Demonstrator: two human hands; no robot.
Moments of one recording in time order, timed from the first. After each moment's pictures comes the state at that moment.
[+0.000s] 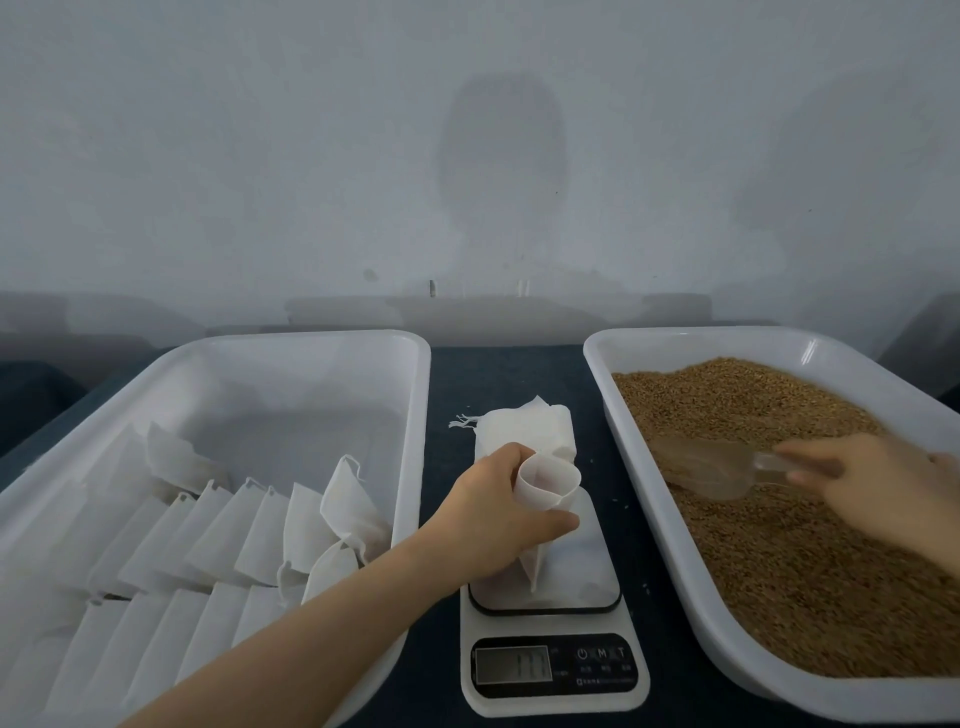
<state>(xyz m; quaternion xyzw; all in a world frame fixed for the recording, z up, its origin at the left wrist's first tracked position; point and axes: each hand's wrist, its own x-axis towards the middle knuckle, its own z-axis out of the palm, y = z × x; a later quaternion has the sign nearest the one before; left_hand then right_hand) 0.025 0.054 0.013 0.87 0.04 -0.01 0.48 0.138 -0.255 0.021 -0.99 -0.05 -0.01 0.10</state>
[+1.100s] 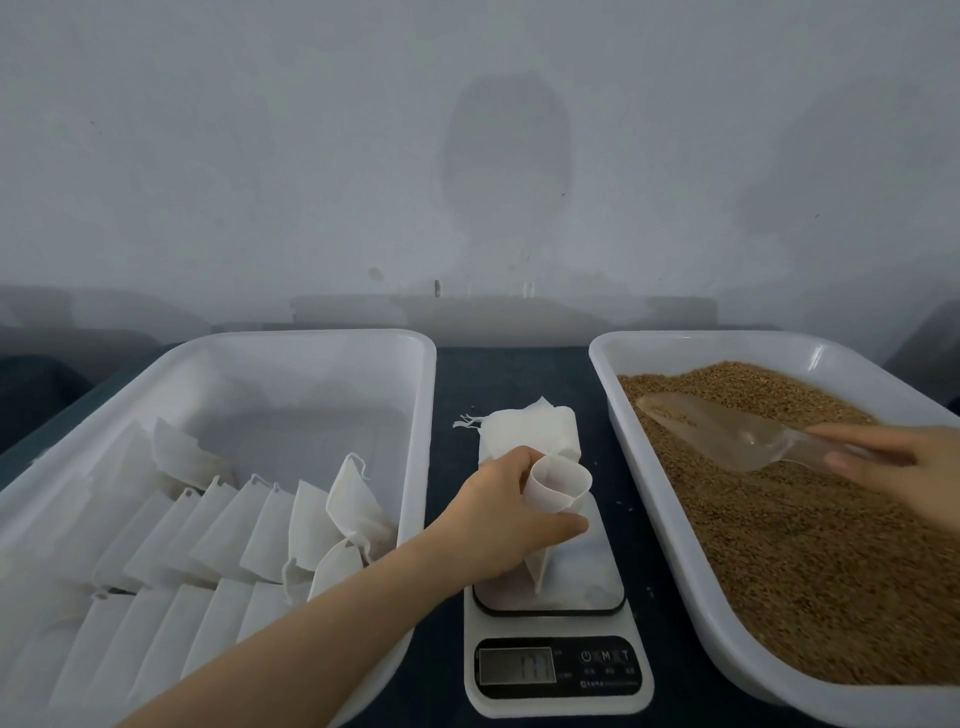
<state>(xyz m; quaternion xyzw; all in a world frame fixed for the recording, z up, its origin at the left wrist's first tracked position) 0.027 0.056 0.007 0.87 0.03 -0.02 0.50 0.116 -0.266 0.053 -0.95 -0.07 0.00 0.30</state>
